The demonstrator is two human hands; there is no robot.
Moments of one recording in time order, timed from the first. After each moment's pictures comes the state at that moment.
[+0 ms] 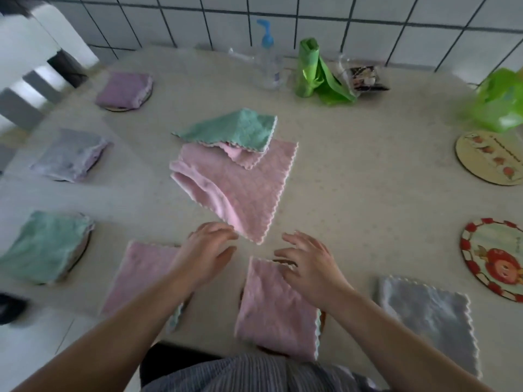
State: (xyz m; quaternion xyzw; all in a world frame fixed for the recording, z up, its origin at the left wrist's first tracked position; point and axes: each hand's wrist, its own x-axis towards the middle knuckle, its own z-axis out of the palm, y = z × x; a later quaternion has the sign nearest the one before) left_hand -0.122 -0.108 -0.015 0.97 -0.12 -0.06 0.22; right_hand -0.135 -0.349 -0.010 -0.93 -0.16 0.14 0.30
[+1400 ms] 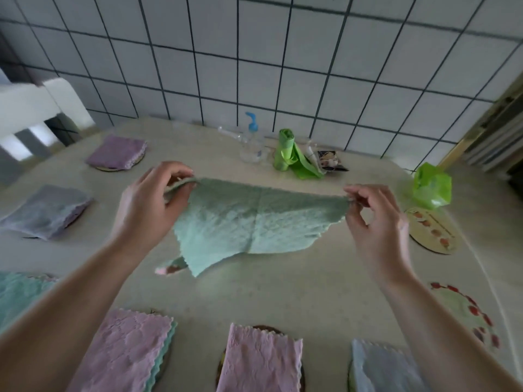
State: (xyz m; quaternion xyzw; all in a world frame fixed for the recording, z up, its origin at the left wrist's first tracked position) left_hand -0.039 -0.098 0.151 0.90 -0.09 0.29 0.32; right_hand -0.049 -0.419 0.147 -0.87 -0.11 -0.32 0.36
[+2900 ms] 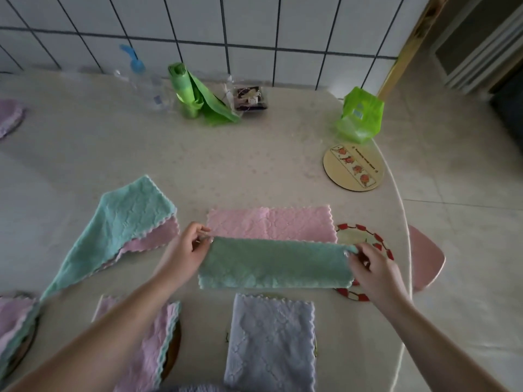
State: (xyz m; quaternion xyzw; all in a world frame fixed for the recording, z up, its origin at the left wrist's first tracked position) left_hand -0.070 -0.356 -0.021 0.89 0.00 -0.09 0.45; right_hand -0.140 -0.699 -0.001 -0.92 0.14 0.04 0.35
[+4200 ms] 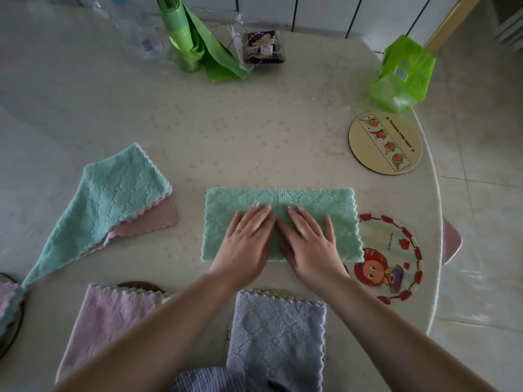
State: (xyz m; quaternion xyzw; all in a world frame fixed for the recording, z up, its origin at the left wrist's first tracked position) left_hand -0.072 -0.435 -0.067 0.95 -0.22 -0.07 0.19; right_hand -0.086 -0.604 -0.051 -0.97 -0.12 0.11 0.15
